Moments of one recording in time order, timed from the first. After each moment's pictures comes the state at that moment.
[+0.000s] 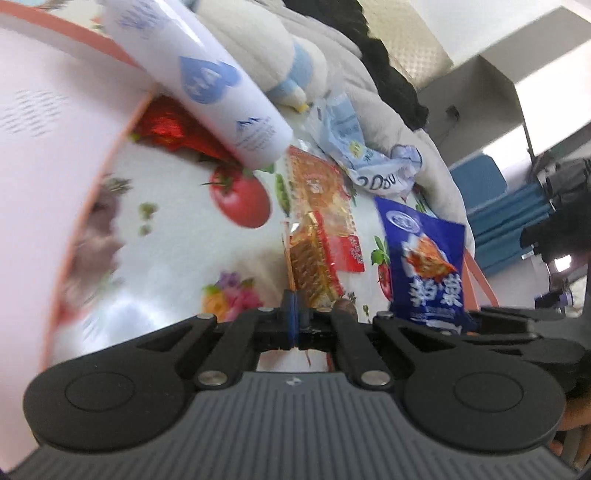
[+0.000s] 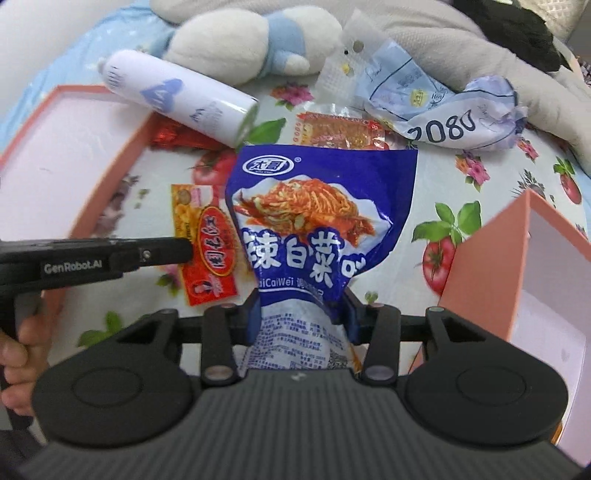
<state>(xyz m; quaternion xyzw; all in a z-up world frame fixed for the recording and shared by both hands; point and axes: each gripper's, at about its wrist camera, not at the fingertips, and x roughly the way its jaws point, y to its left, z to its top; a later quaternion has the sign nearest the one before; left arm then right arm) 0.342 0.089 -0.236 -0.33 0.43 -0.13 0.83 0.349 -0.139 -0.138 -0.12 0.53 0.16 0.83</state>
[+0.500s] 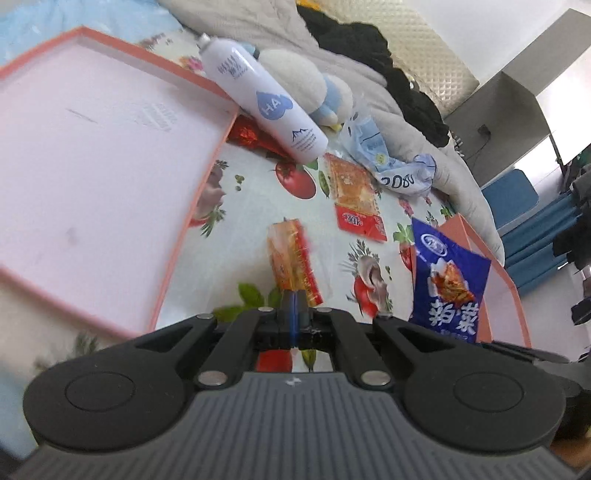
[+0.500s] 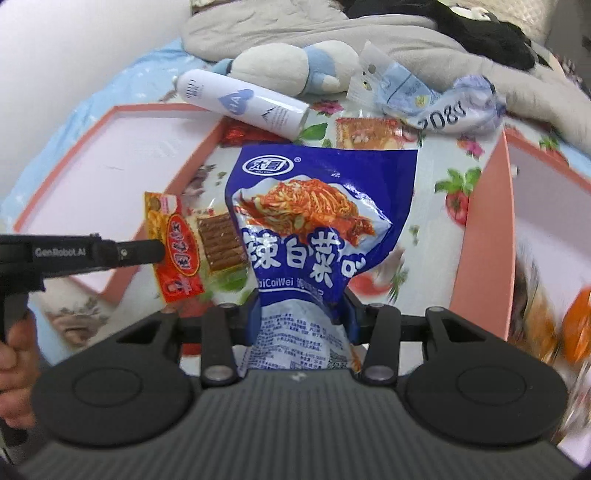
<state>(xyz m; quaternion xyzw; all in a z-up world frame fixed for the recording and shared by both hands) 0.192 0.102 -0.183 -0.29 0.41 -0.05 0.86 0.217 -0.135 -0.125 -0.04 0.47 0.17 0.87</state>
